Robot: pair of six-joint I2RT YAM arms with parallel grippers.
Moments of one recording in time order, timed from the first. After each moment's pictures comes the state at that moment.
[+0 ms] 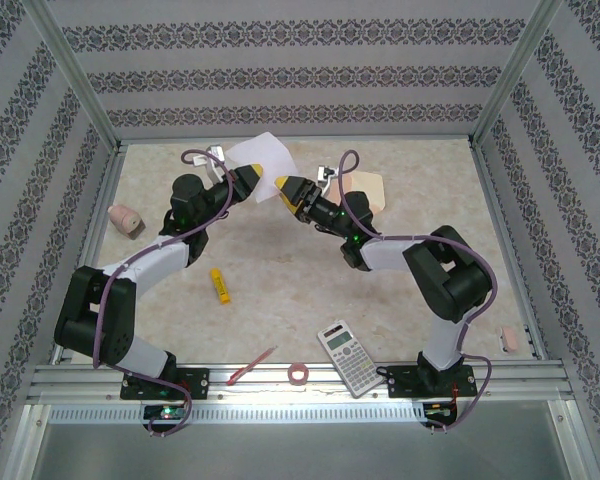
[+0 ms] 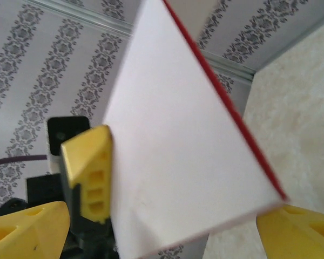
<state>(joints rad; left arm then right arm) -0.27 1.49 0.83 0.69 0.43 -0.92 0.56 1.84 0.89 1.11 -0.44 1.32</state>
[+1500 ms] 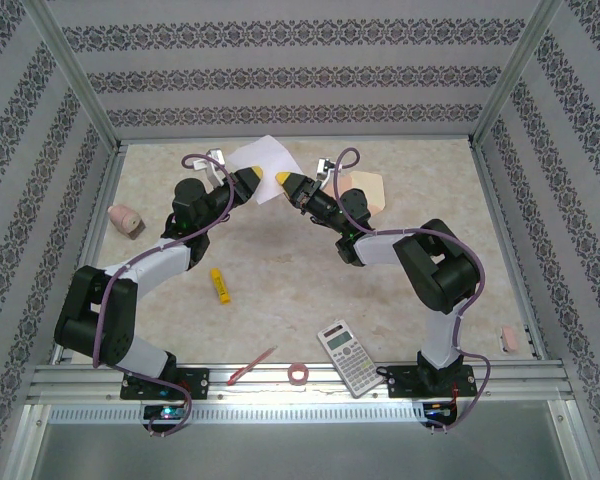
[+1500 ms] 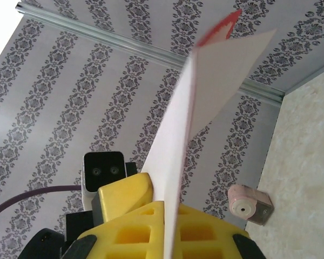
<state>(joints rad) -0.28 1.49 0.81 0.71 0.39 -0.94 0.56 1.91 0.95 1.23 -0.40 1.38</state>
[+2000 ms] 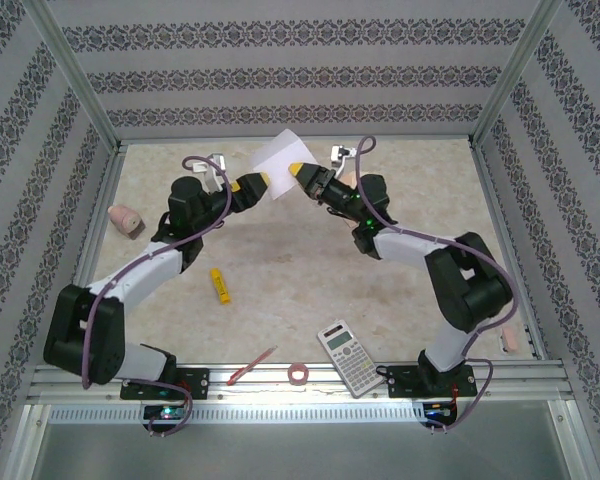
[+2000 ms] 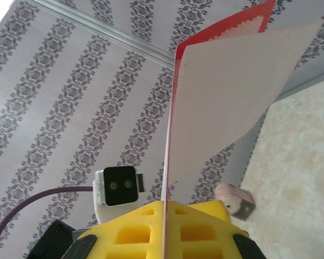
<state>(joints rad) -0.26 1.36 0.82 0.40 0.42 -0.76 0.47 1.71 0.95 0.94 -0.52 1.25</state>
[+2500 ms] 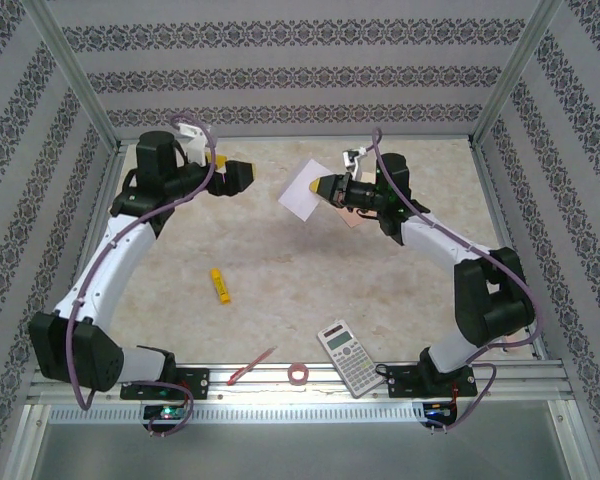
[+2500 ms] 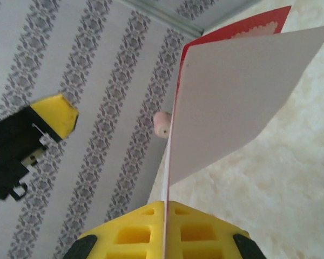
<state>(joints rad) -0.16 1.35 1.29 -0.35 0.61 -0.18 0.32 1.59 1.03 0.28 -0.86 0.92</state>
